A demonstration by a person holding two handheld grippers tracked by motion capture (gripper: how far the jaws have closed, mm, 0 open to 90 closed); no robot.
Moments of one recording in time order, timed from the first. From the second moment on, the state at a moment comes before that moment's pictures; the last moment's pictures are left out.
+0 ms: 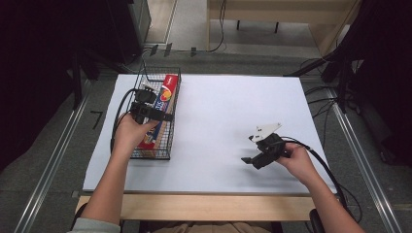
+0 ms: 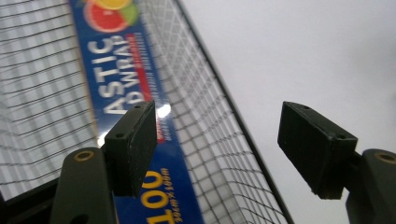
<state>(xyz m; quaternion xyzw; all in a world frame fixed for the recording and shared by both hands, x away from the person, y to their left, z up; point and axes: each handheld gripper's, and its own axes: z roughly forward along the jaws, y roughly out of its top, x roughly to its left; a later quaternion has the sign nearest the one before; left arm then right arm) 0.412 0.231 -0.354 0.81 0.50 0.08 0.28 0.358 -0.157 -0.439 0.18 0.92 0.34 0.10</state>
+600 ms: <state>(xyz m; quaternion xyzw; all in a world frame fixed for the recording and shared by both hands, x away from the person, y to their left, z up) 0.359 0.192 -0.367 0.88 0.34 0.04 0.33 0.353 -0.155 -0.447 0.18 0.92 0.32 0.10</state>
